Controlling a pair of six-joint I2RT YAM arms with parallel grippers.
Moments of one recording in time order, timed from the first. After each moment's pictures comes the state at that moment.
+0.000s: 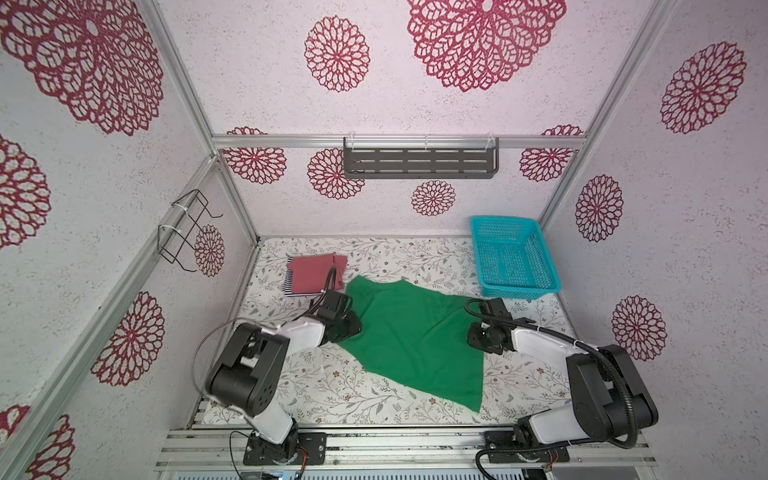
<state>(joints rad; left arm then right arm) -0.39 1.54 0.58 -0.02 0.12 -0.84 0.26 1.46 0.68 -0.39 0.00 0.57</state>
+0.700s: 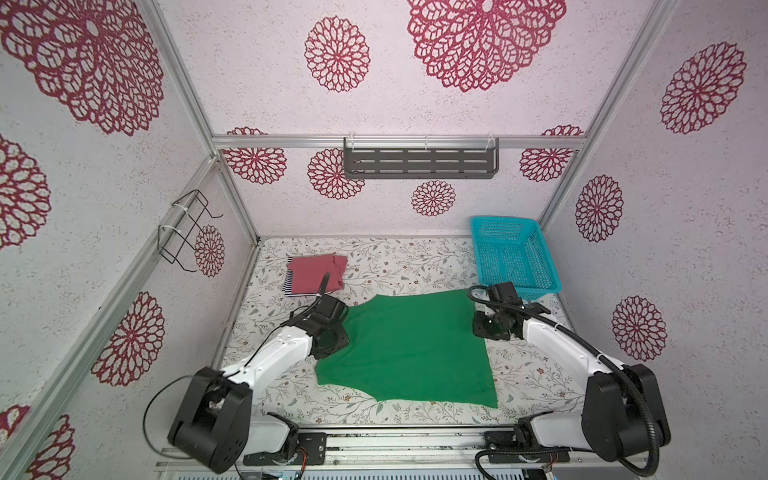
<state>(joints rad) -0.47 1.44 0.83 -0.60 -0.06 -0.89 0.29 1.32 0.81 -0.66 -0.06 0.42</state>
